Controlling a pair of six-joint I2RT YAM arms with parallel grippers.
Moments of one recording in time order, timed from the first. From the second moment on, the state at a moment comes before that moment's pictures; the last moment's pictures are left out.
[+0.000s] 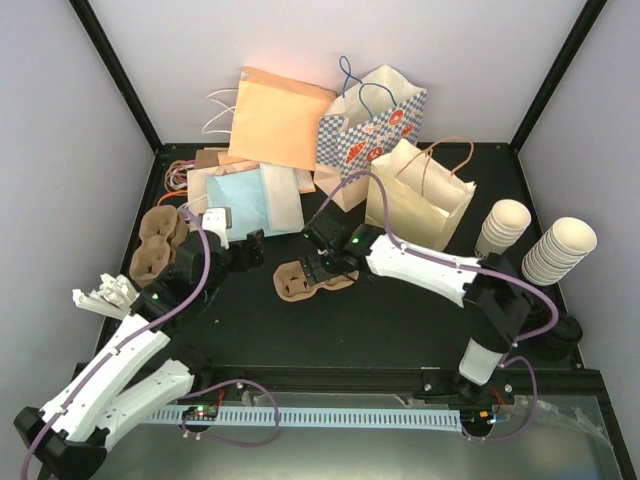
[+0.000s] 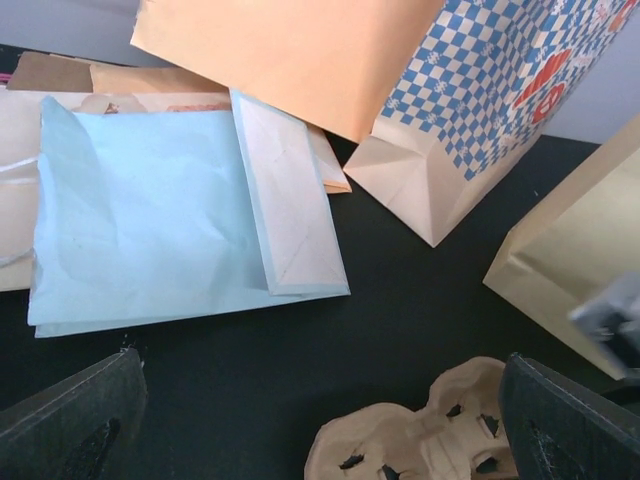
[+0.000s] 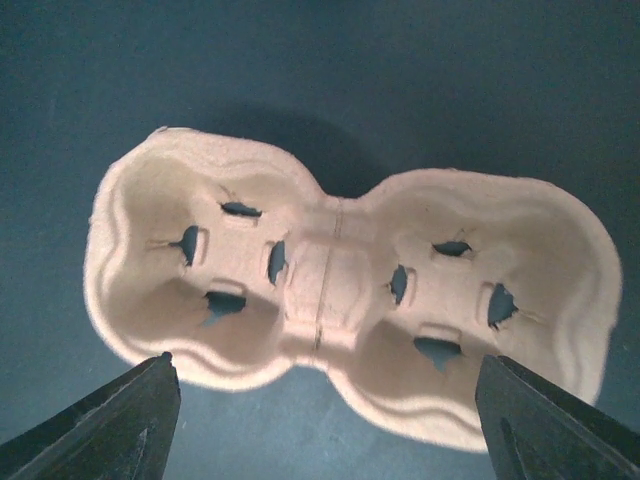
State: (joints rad) left arm -0.55 0.73 0.76 -0.48 -0.27 -0.46; right arm 0.95 1.69 1.31 -0.71 0.08 0.48
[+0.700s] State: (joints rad) left arm -0.54 0.65 0.74 -0.46 -0.31 -0.44; right arm 0.98 1.98 1.41 -0.67 0.17 0.53
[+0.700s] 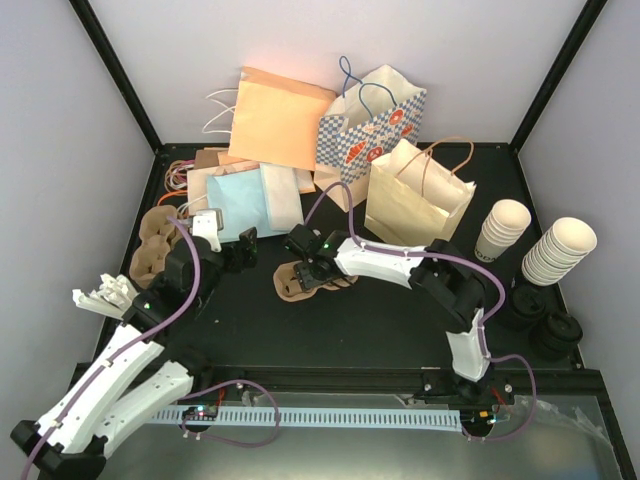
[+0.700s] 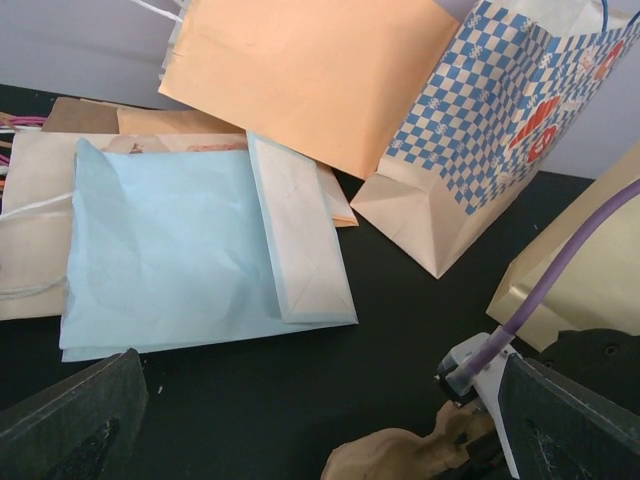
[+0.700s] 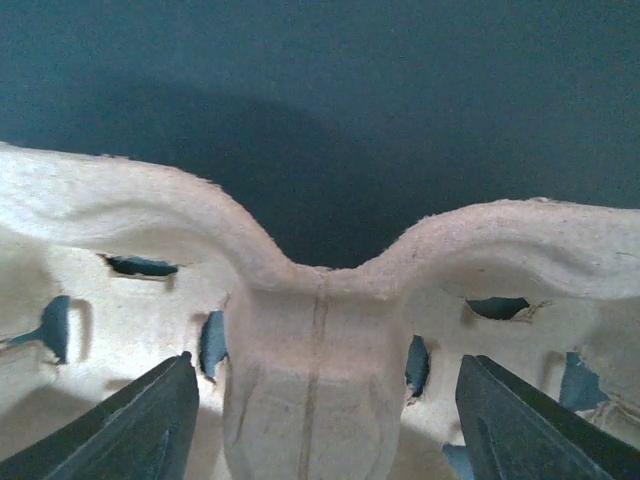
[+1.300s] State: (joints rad) left arm -0.54 0.66 0.72 -0.45 -0.31 -0.44; right arm 0.98 2.01 1.43 -0.67 0.18 0.55
